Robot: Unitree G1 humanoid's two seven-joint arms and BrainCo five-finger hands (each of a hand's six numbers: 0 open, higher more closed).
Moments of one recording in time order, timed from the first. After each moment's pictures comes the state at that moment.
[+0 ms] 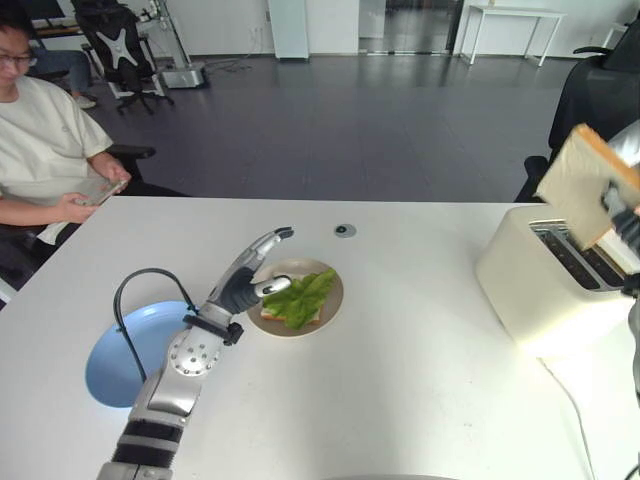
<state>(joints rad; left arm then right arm) -0.02 0.46 -0.02 -0.01 0.11 -0.43 -0.08 -0.18 -0.68 -0.33 -0.25 -0.54 0.01 -0.15</state>
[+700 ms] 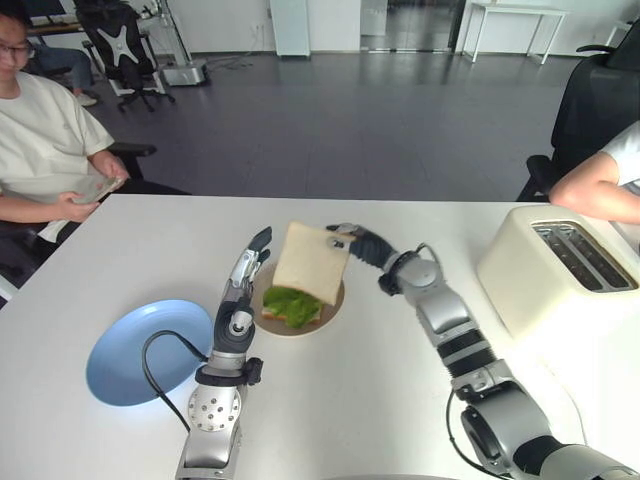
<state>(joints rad) 0.19 0.17 0.01 -0.13 0.01 -0.65 -0.05 -0.62 0.02 0.28 0.44 -0.10 0.25 0.38</state>
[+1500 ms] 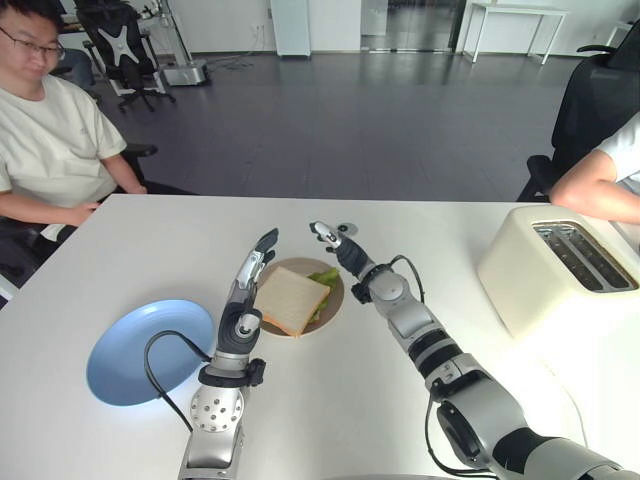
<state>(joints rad) 0.19 0.16 0.01 -0.13 0.04 -0.65 -0.08 -0.70 0.11 0.25 0.73 -0.16 -0.09 0.12</state>
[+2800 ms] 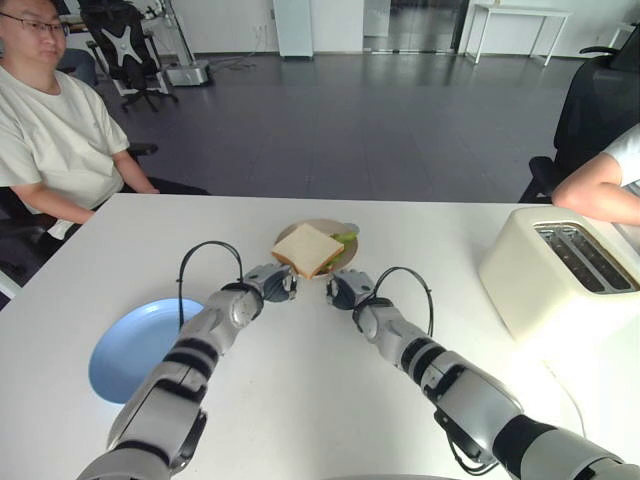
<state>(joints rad) -0.64 0.44 -0.39 0.90 0.73 -0.25 -0.07 -0.82 0.09 0.62 1.21 -0.69 0.02 -0.33</state>
